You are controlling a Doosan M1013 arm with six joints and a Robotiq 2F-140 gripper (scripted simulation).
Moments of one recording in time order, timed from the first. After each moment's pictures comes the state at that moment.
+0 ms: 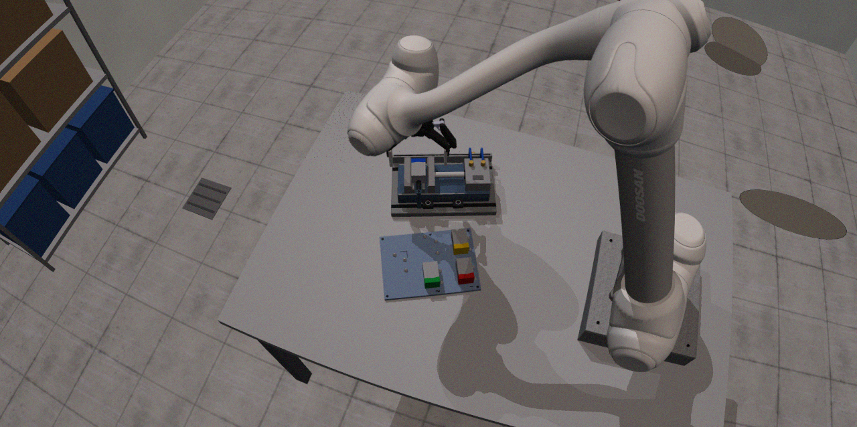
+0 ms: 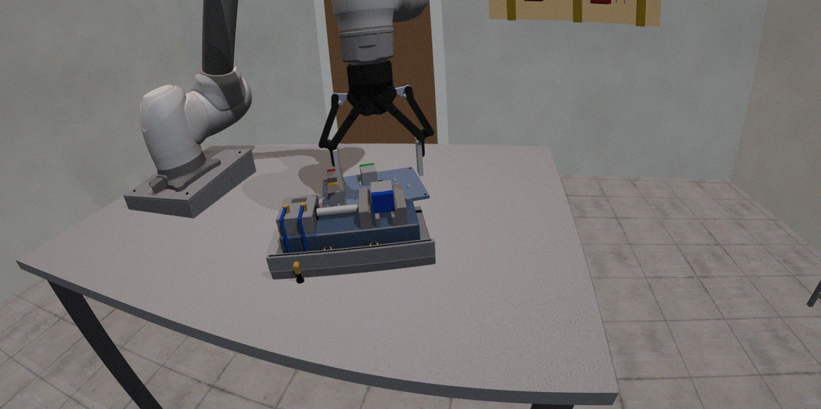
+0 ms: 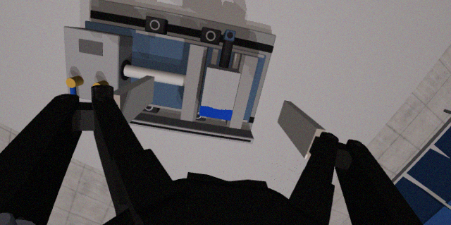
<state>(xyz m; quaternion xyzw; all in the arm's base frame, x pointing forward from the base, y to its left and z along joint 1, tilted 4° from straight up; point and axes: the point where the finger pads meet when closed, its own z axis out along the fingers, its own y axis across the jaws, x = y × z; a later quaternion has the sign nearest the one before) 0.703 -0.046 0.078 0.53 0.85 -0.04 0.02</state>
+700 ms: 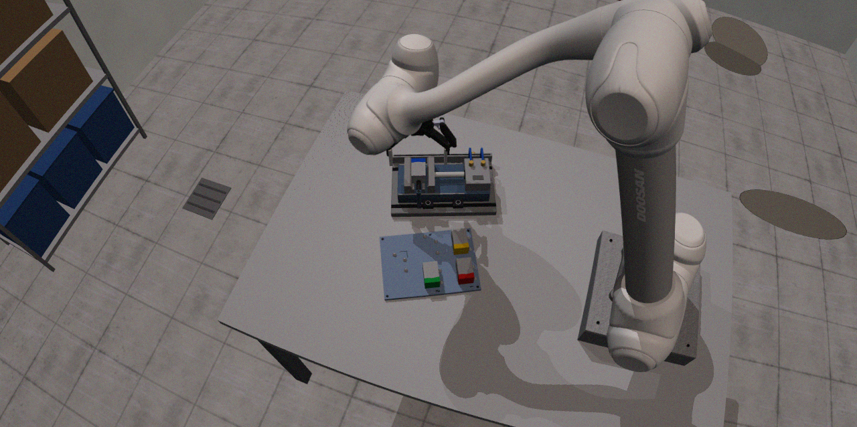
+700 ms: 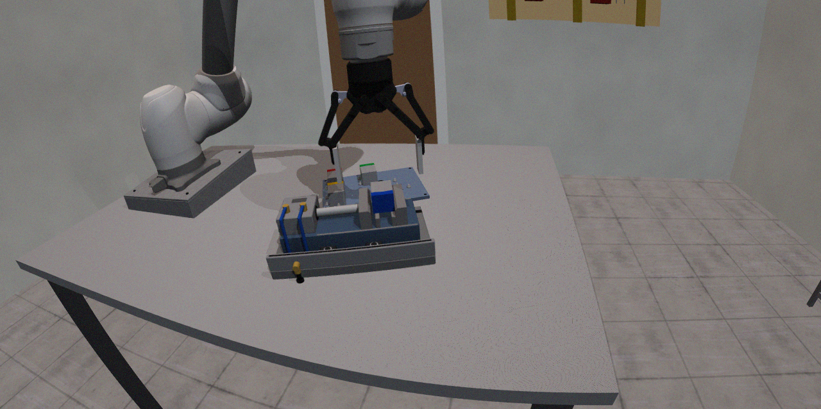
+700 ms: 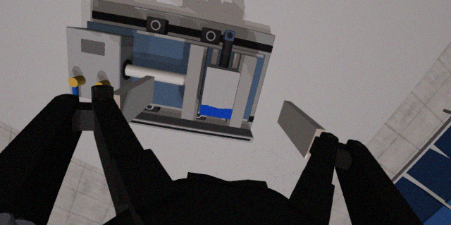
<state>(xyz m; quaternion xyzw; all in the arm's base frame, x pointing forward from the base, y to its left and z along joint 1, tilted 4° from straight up) 0.703 -0.045 0.081 0.53 0.85 -0.04 0.02</state>
